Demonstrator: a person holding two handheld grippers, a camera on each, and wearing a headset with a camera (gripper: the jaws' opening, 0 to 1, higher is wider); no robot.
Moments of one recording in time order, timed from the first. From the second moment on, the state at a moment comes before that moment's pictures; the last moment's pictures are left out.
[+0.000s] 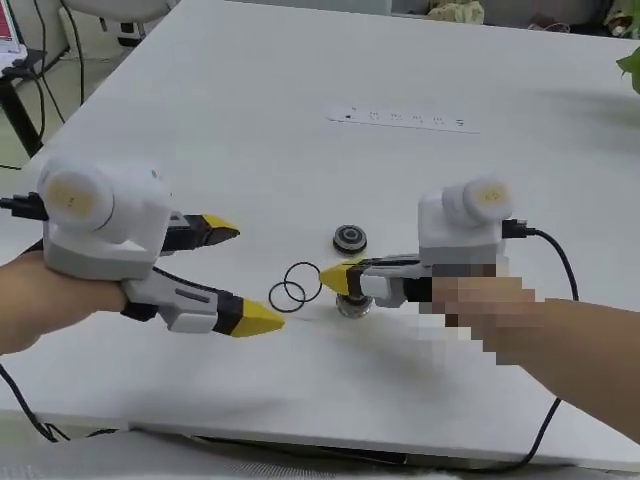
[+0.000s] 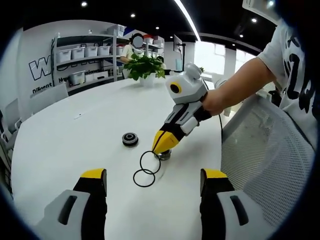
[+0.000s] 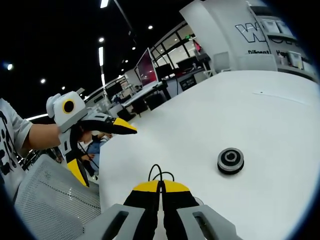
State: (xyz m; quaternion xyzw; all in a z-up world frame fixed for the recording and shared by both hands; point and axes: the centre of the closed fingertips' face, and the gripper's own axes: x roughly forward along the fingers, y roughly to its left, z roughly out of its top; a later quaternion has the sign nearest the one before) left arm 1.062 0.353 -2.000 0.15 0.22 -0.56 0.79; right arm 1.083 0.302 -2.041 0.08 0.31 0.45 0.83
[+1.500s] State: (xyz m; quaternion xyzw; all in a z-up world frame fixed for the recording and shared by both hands) left arm 1.062 0.369 -2.010 0.14 0.23 -0.54 0.79; right arm 1.094 0.317 -2.068 0.02 0.33 0.44 0.83
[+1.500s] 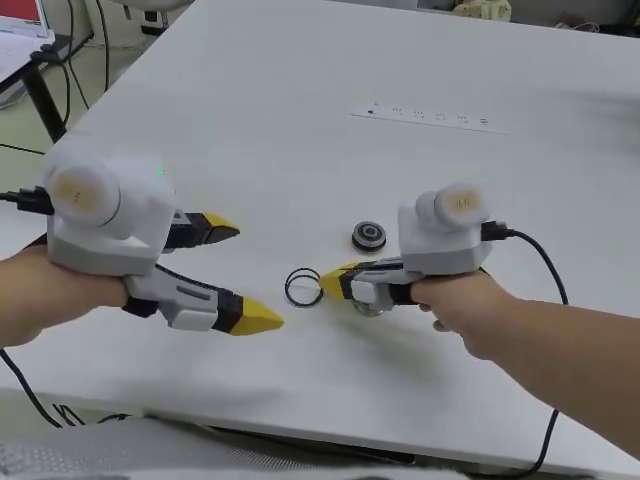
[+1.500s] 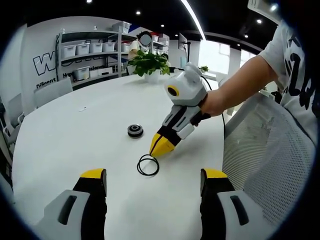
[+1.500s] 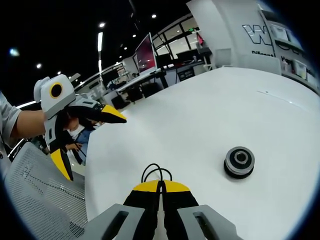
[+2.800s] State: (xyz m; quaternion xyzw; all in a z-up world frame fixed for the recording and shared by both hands) left arm 1.074 0.355 -1.993 0.15 0.22 -0.55 0.79; right arm 1.094 0.287 -2.021 0.04 0.27 0.43 0.86
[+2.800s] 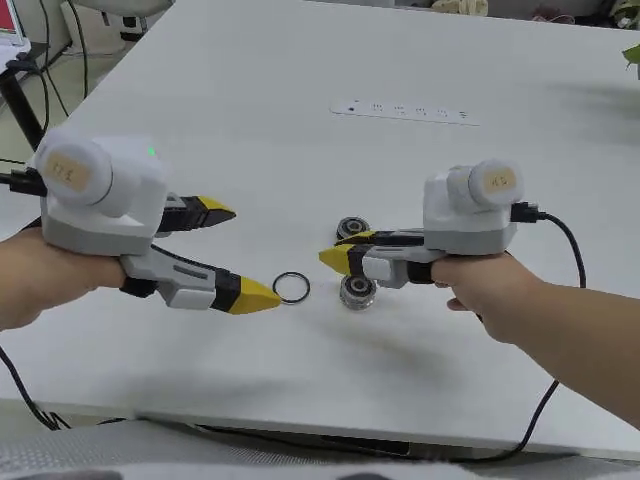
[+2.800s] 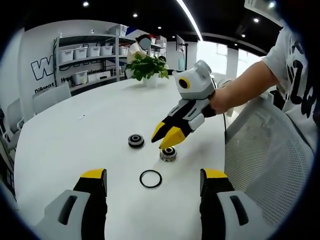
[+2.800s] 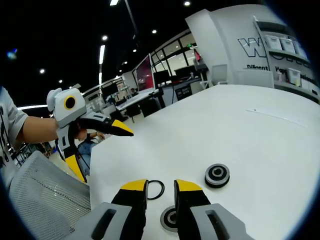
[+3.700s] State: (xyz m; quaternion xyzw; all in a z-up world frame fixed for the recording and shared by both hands) left arm 1.110 0.322 -1.981 0.15 0.21 -0.56 0.79; right arm 1.110 0.231 -2.013 -0.01 0.25 0.38 0.89
